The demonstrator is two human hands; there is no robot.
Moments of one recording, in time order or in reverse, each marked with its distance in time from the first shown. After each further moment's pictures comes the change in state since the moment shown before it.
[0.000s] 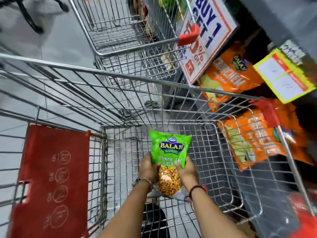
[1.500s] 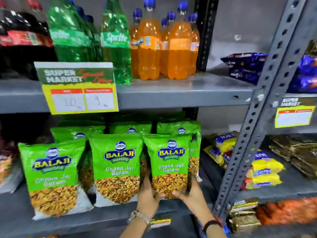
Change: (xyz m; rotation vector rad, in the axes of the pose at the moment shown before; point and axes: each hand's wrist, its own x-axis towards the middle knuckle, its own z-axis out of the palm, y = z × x) left_hand -0.534 0.187 0.355 0.484 -0.897 1.217; right_hand -0.402 0.417 -0.385 0.789 1.191 -0.014
